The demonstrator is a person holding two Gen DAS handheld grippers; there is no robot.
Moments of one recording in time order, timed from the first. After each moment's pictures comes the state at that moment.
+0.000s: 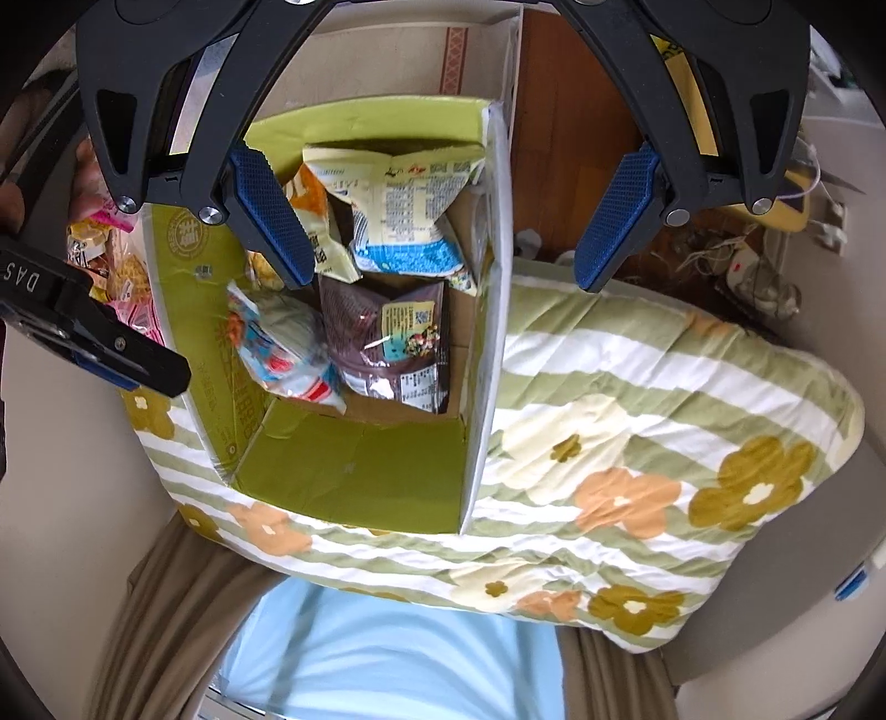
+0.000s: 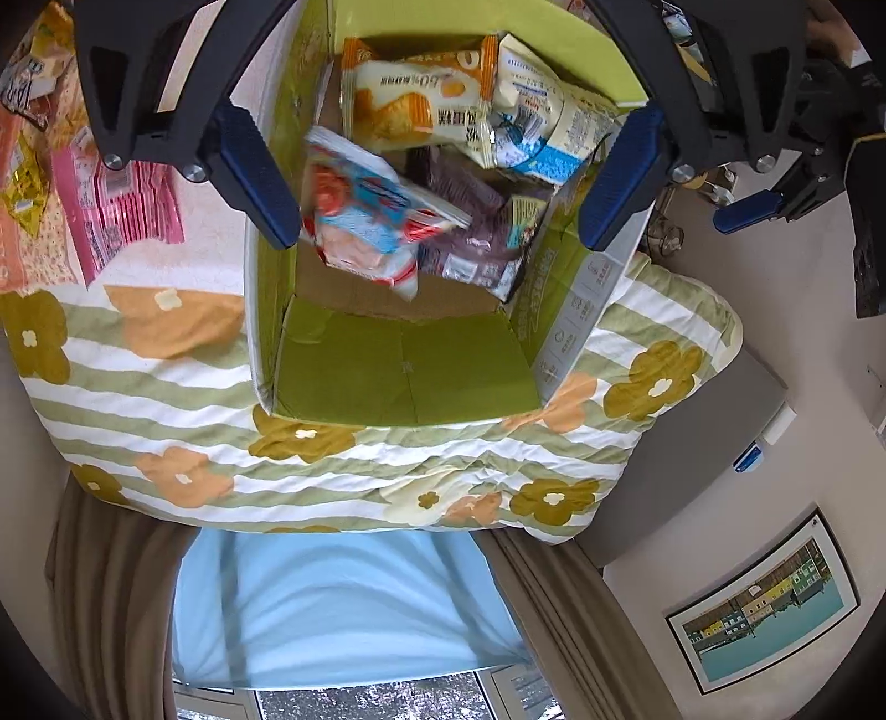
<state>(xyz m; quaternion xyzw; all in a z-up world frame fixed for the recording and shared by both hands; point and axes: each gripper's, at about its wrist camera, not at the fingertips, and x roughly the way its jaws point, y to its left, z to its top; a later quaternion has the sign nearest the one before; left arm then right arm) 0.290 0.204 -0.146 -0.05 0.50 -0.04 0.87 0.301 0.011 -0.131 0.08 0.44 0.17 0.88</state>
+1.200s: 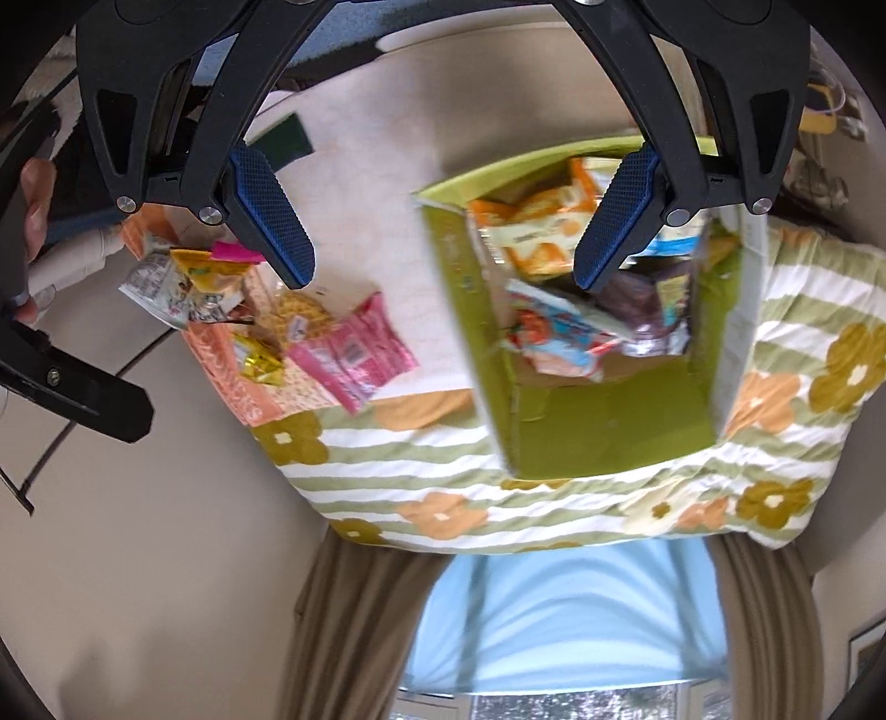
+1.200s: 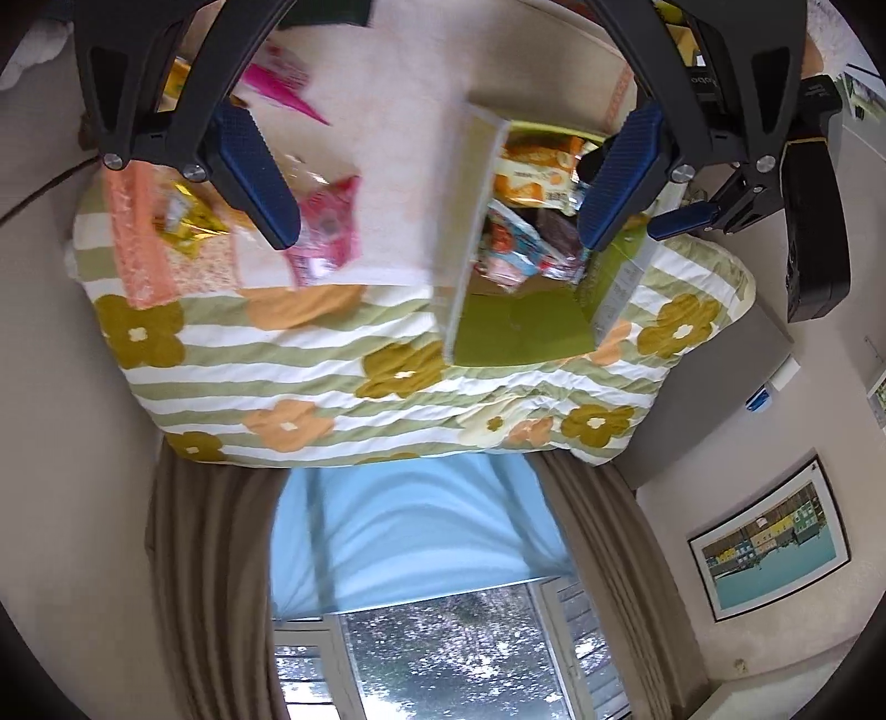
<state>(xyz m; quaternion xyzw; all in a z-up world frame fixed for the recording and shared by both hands) 0.216 0.007 -0.101 0.01 0.43 -0.20 0.88 0.172 -0.154 -0.048 0.09 0.36 0.10 0.92</state>
